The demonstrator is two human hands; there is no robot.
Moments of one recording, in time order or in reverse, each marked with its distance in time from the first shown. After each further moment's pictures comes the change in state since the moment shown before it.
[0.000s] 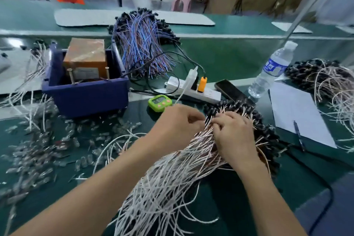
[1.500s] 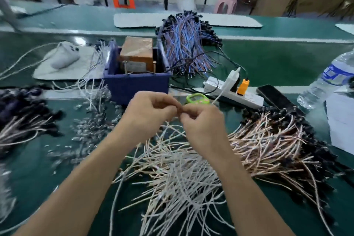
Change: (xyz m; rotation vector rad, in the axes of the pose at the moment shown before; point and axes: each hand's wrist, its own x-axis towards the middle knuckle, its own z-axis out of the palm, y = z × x) left_hand -0.065 -0.031 -0.094 -0.221 0.292 -0.152; right_hand -0.008 -0.136 0.004 0.741 -0.153 -0.225
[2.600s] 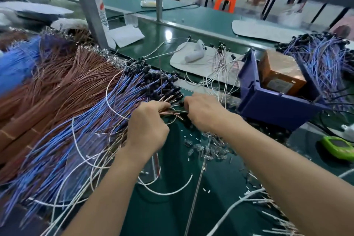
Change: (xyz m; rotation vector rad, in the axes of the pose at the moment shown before) left_hand -0.123 -0.124 -0.216 0.647 0.741 -0.300; right_hand 0.058 -0.158 0.261 -0.814 -0.730 -0.631
